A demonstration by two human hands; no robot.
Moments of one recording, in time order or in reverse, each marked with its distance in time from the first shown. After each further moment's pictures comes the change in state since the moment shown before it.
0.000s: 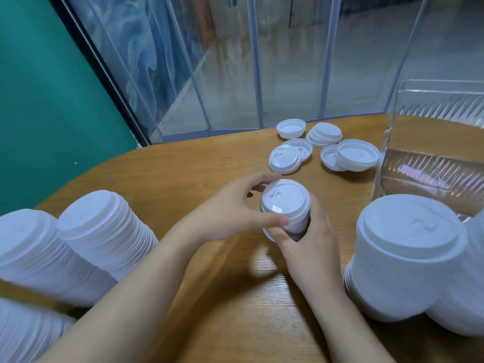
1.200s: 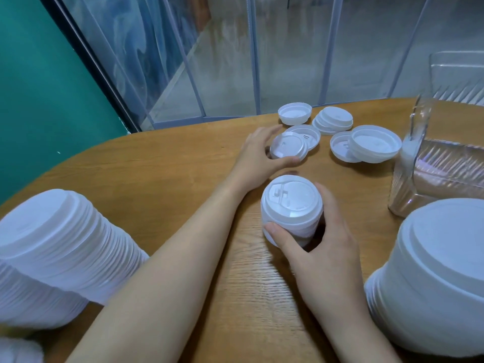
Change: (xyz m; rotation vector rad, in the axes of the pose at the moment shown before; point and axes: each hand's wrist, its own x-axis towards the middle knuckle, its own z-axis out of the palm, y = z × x) left_hand 0.151 -0.075 0.035 -0.014 0.337 0.072; right_hand -0.001 -0.002 -0.004 0.065 -0.021 -0.052
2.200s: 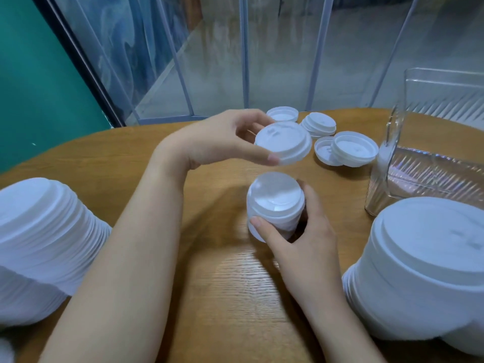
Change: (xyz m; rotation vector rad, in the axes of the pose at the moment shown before) left_hand -0.035 0.079 -0.101 -0.154 -0.446 -0.017; right_hand 0.004 0.000 -0.001 0.027 -0.028 0.024
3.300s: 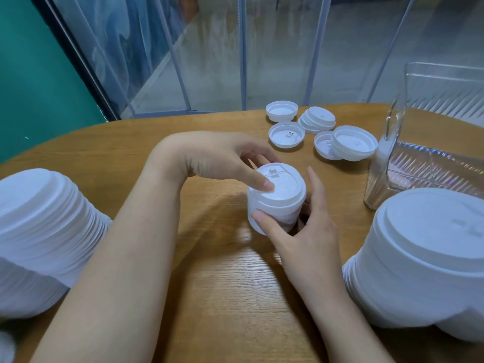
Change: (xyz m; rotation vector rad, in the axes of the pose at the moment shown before) left_hand -0.015 0.005 0.007 0.274 -0.325 -0.101; right_hand -0.003 -0.001 0.001 0.034 0.021 0.012
